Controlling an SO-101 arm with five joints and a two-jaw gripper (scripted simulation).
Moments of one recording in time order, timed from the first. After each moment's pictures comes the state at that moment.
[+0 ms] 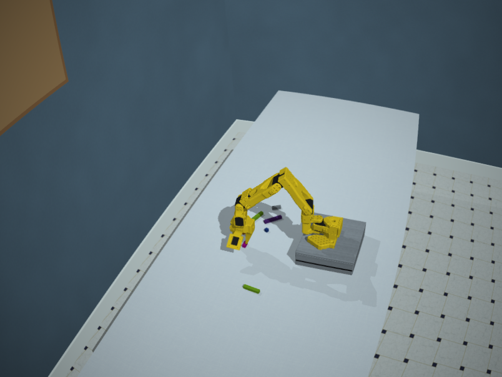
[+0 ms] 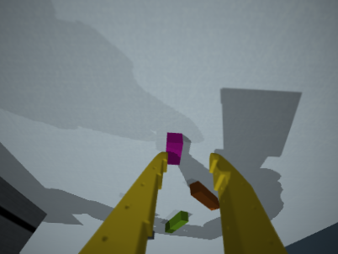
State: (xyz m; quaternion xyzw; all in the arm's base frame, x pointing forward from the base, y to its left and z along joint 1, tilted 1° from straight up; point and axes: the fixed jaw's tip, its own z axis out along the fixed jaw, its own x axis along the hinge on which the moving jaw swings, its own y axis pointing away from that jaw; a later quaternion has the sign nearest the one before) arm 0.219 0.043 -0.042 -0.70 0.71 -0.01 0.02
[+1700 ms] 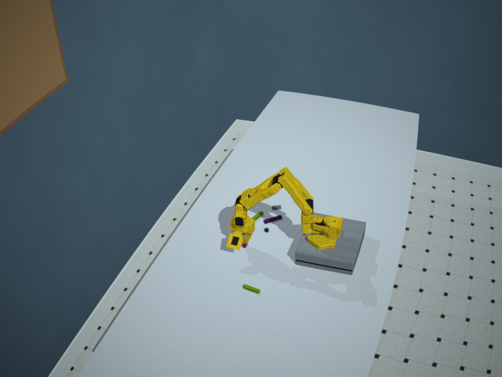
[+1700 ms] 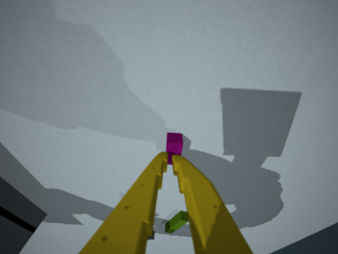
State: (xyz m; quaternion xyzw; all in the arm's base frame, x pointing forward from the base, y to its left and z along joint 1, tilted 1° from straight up) arm 0.219 0.043 -0.042 -0.70 0.71 -0.01 0.02
